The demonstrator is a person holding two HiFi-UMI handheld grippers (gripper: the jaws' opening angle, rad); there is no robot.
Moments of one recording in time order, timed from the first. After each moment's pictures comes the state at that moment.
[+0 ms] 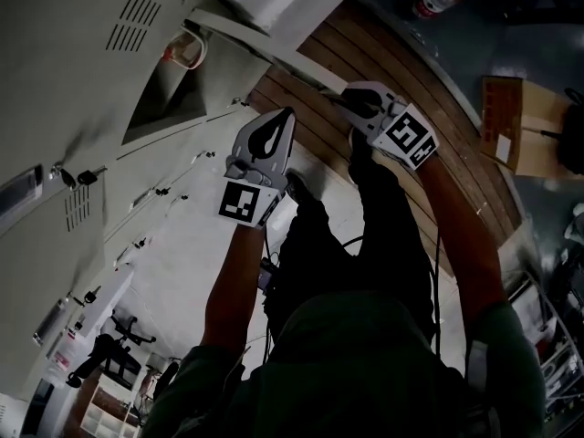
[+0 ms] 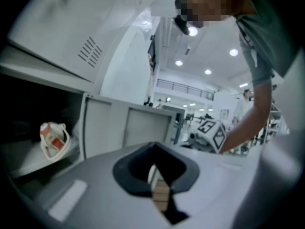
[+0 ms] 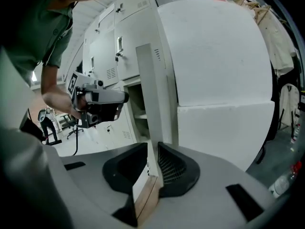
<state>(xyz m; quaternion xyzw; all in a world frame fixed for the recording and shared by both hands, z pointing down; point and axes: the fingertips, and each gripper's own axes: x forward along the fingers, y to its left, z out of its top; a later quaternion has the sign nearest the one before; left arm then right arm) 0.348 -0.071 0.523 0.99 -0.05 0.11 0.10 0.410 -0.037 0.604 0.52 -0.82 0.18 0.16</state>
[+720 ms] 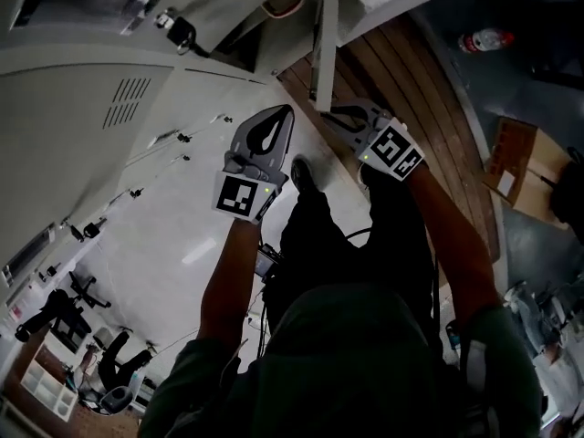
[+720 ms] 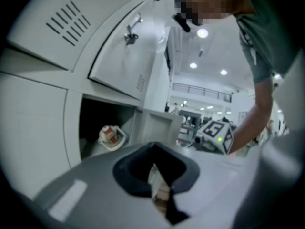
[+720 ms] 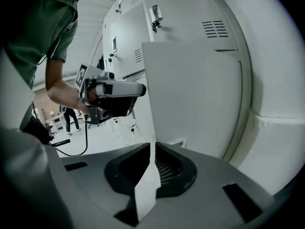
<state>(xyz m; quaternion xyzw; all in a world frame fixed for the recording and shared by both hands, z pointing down) 0.191 -0.124 0.510 0.98 -0.16 0.09 0.11 0.223 -0.083 0.603 0.39 -0.88 0.17 0.20</state>
